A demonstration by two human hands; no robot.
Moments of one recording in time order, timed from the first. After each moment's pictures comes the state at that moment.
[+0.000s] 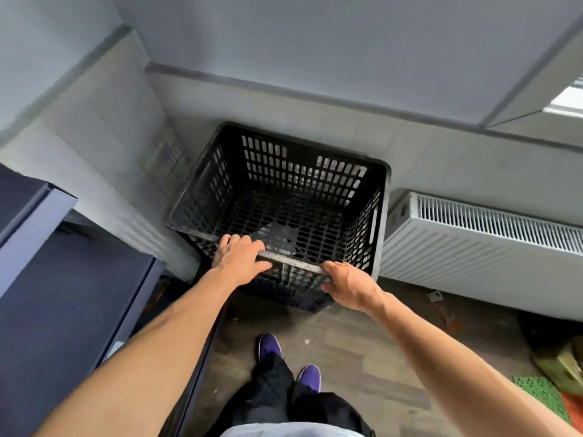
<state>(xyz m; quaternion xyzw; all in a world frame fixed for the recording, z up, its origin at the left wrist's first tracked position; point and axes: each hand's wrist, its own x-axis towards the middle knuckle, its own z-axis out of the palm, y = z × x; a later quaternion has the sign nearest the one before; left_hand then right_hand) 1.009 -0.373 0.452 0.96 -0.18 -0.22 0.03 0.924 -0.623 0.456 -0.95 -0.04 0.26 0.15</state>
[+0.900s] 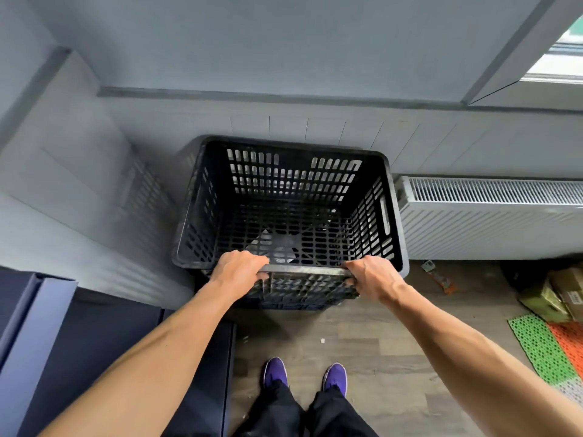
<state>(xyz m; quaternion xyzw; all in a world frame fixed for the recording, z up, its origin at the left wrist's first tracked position) 1.077 -0.329 0.437 0.91 -0.40 -0.14 -0.02 0.953 -0.602 0.453 -0.98 0.03 0.21 0.00</state>
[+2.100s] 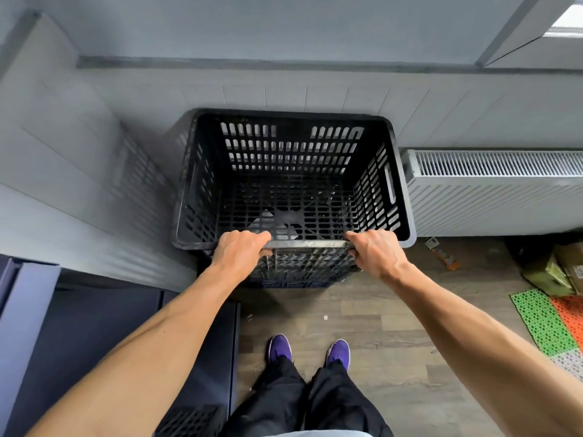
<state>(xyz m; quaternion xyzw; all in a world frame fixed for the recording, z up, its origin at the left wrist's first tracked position) 1.072 -0.334 0.435 0.92 -0.38 -0.09 0.00 0.952 -0.596 0.457 -0.99 0.05 0.14 -0.01</state>
